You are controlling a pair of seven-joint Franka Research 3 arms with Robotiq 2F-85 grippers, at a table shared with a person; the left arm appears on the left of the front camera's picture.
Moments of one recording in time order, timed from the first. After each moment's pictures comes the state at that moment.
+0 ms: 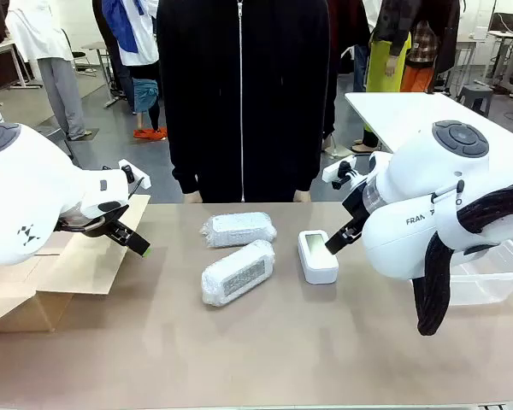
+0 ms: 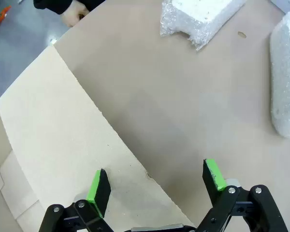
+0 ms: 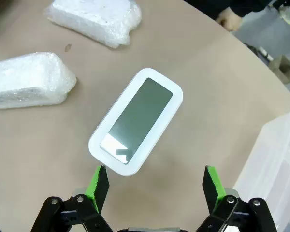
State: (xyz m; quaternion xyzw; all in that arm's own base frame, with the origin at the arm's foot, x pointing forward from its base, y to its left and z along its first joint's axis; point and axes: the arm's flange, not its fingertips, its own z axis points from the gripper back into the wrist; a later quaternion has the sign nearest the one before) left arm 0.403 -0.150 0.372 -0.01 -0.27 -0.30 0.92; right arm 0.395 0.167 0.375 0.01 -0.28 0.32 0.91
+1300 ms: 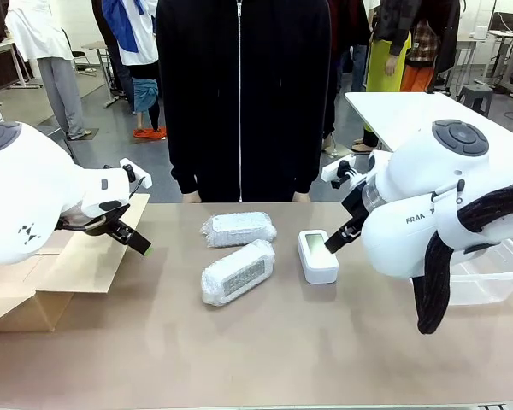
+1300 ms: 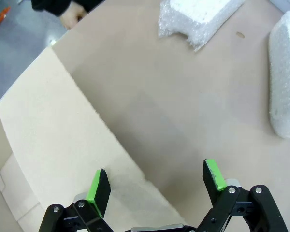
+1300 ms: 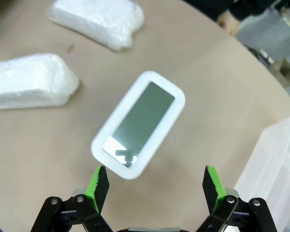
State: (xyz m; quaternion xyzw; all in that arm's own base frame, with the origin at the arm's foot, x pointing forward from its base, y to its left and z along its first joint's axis) left arm 0.406 -0.158 0.379 -0.01 -0.27 -0.30 0.91; right arm 0.397 0.175 0.383 0.01 -0.28 0.33 0.90
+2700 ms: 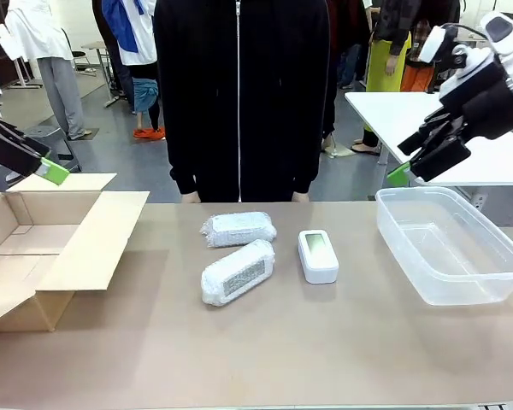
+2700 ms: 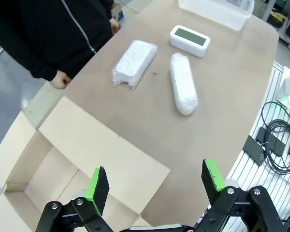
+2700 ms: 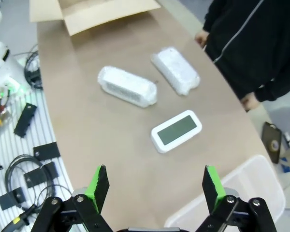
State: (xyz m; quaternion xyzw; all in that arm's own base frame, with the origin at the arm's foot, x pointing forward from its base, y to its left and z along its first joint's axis) left arm 0.287 -0.072 0.593 -0.13 -0.32 -0.41 0.84; right arm 0.311 0.079 0.583 0.13 -0.33 0.50 0.79
